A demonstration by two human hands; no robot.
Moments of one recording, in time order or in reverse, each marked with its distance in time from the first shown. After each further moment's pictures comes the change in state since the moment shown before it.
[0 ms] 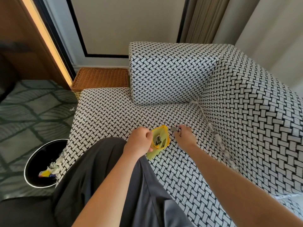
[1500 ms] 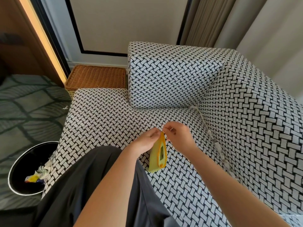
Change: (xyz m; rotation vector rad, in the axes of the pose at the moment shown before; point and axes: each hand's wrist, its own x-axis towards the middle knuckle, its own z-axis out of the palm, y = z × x) left_hand 0.048 0.001 0.016 -0.350 -0.379 -0.159; right_hand -0.015 -0.045 -0.033 0.213 0.123 -0.560
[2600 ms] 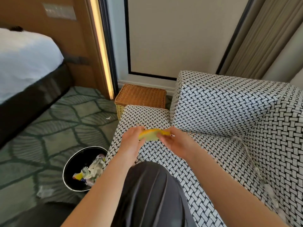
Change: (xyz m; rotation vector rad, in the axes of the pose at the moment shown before) left_hand -0.083 -0.018 -0.131 -0.931 0.718 0.102; right_hand 0.067 -0.135 0.063 1.266 -0.357 0.757
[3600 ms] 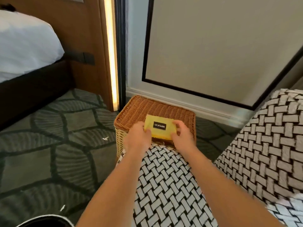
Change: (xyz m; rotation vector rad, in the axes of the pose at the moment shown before) left_hand 0.394 -0.018 0.000 1.030 0.331 0.321; right_hand 0.395 -0.050 0.035 -1.017 0.194 -0.585
